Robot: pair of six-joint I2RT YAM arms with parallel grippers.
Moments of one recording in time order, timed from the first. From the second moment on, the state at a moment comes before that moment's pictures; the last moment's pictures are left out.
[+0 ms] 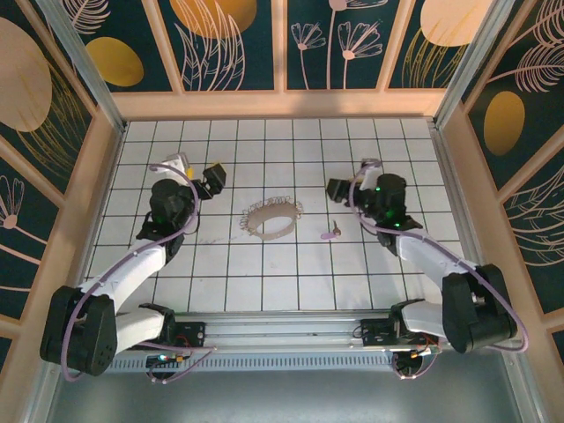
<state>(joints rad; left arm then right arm) -0.30 1.17 0.56 0.46 0.01 -0.51 0.32 1.27 0.58 0.35 -0.32 0.44</state>
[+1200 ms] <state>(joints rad) -0.45 1.26 0.48 0.48 0.05 -0.63 0.50 1.77 0.64 0.49 -0.46 0.52</state>
